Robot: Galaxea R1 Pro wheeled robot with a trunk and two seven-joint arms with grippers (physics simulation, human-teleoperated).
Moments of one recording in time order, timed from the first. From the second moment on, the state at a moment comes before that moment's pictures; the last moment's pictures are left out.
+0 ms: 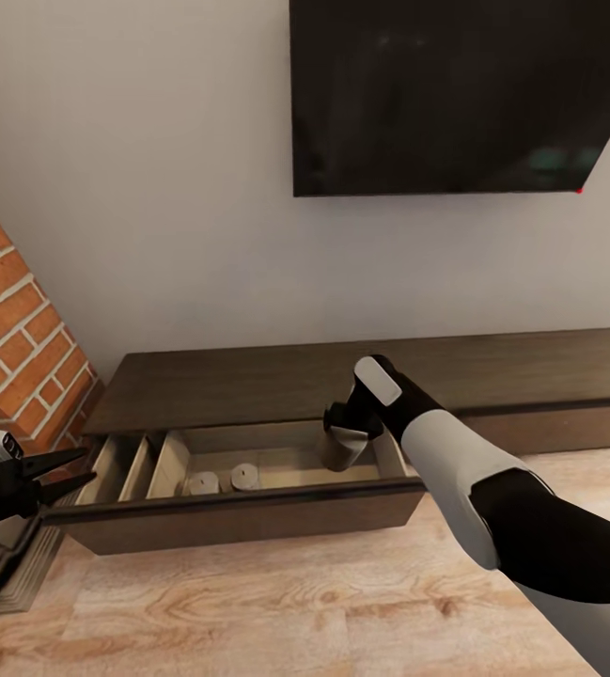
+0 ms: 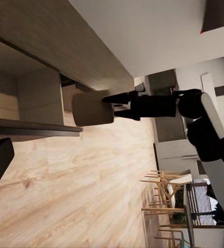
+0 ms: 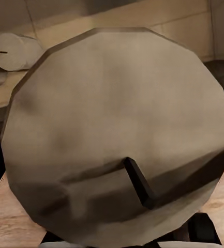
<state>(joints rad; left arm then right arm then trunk) -0.21 0.75 0.18 -1.40 1.43 1.04 -0.63 -1.25 0.17 0.27 -0.40 -1.00 1.00 -0.72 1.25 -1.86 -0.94</state>
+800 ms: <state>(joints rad) -0.21 0.75 0.18 -1.40 1.43 1.04 -0.63 -1.25 0.17 0.32 -0.40 -1.00 0.96 -0.72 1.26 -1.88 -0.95</state>
